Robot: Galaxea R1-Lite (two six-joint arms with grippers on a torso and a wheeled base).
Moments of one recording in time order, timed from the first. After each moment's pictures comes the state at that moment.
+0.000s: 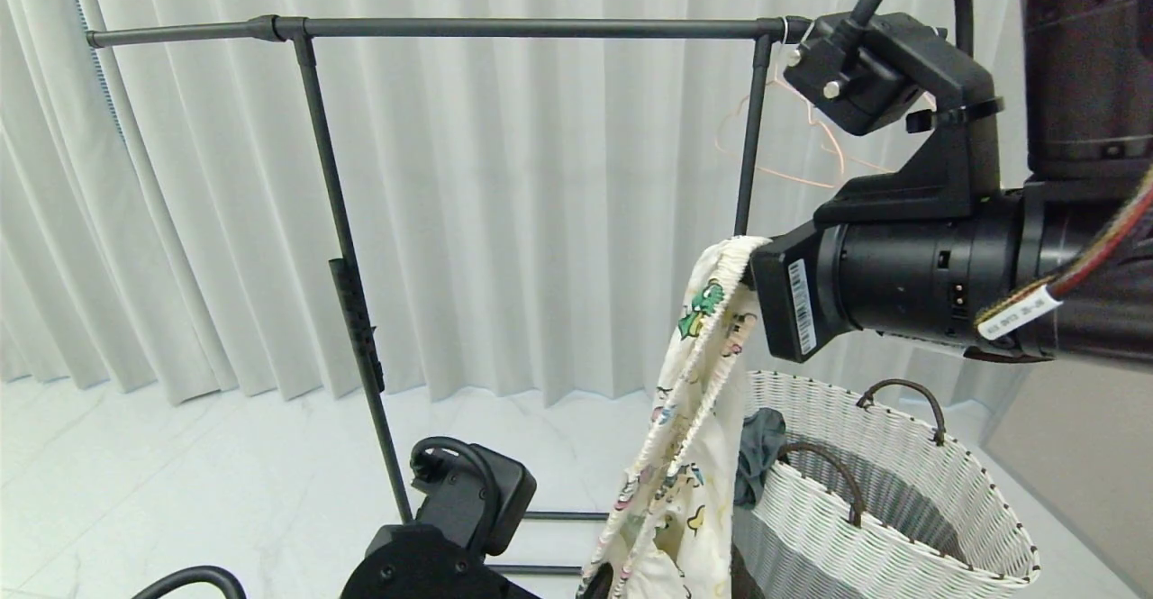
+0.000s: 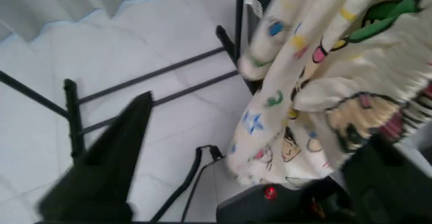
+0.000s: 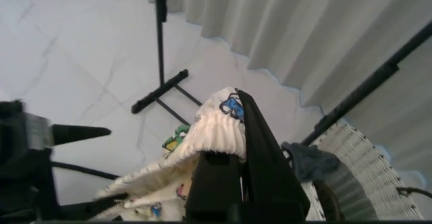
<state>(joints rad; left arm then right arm) -1.07 1.59 -0.46 -0.47 0.49 -0.35 1.01 1.54 -1.37 0.16 -0.29 0.07</state>
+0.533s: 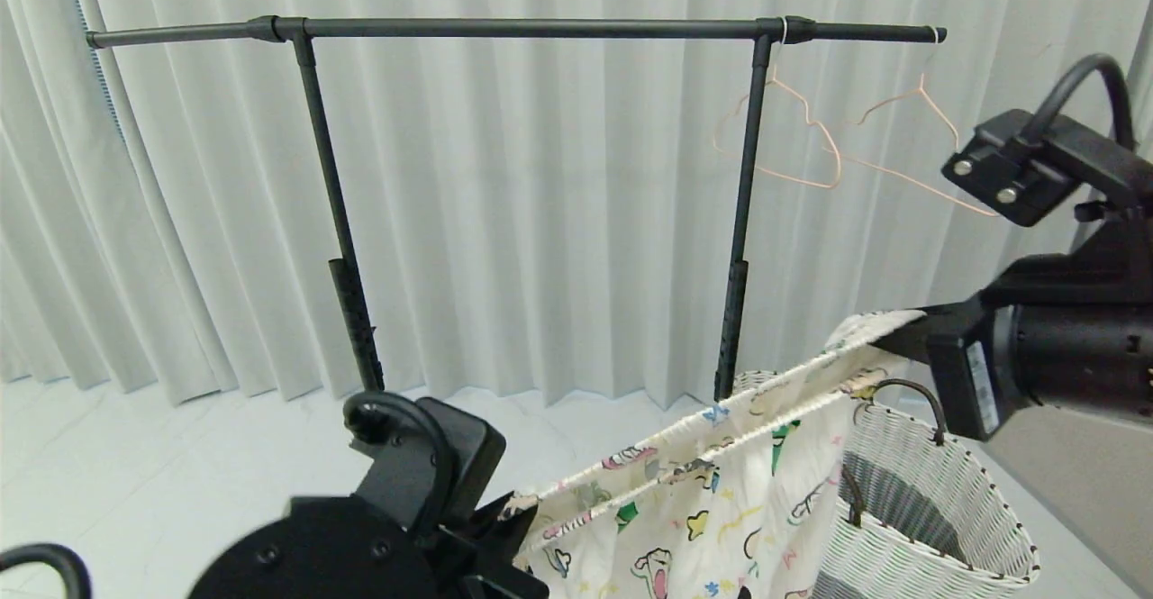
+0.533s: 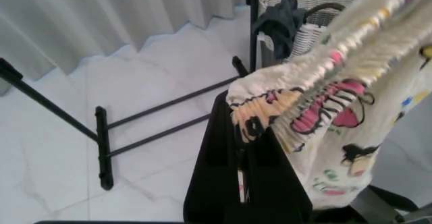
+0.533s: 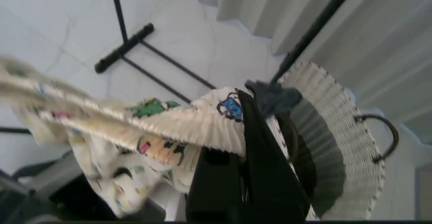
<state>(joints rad) -1.10 1.45 -0.59 -0.28 0.60 -0.27 0.88 1.33 -1.15 0.32 -0.29 0.07</state>
